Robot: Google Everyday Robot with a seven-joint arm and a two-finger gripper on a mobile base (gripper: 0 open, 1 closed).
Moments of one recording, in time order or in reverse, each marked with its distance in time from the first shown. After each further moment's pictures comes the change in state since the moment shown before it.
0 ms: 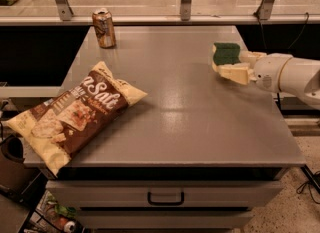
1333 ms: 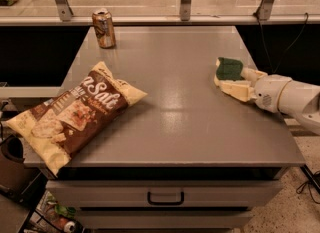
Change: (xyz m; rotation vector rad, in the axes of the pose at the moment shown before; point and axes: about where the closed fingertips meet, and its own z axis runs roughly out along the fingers) arm 0.049 0.011 -0.001 -0.005 -0.026 0.105
